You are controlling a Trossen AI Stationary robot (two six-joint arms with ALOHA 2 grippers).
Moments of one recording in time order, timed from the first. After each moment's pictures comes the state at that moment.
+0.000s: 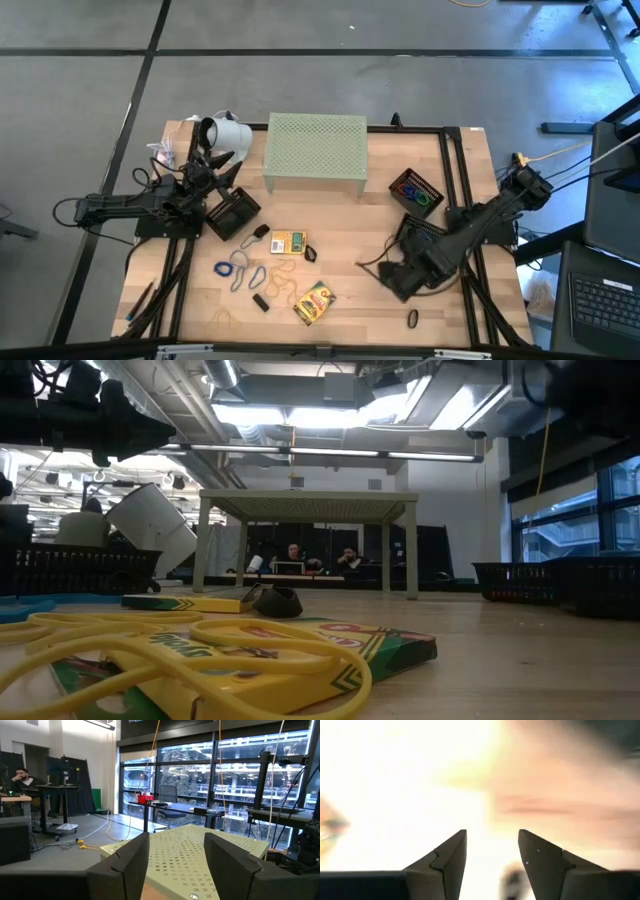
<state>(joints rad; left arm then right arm) 0.08 0.01 0.01 0.26 -0.63 0.07 0.70 1.59 1.10 -0.94 0.06 2.15</state>
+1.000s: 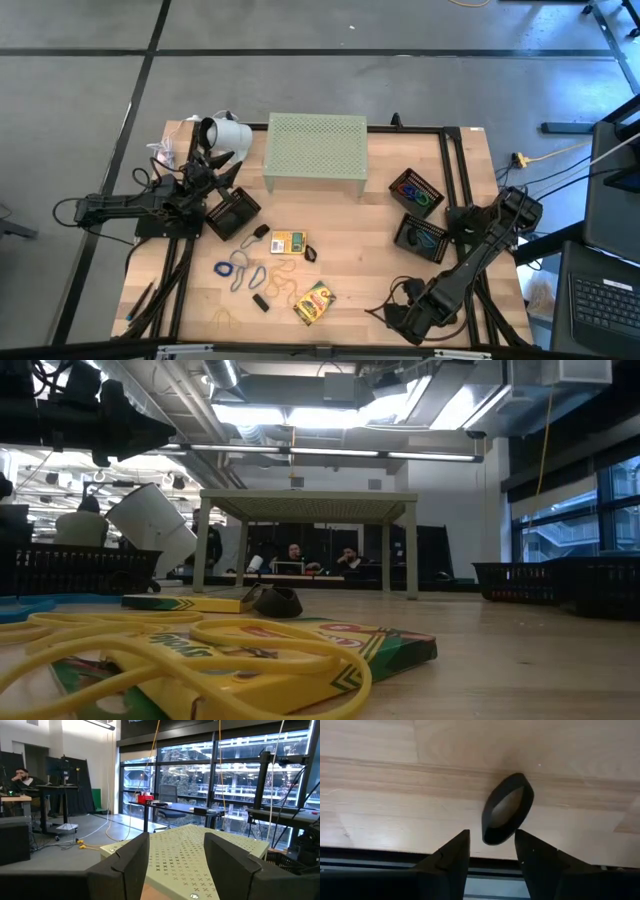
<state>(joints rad) 0.08 0.01 0.01 0.26 -0.63 0.07 0.91 1.79 1.10 -0.65 -0.17 2.40</state>
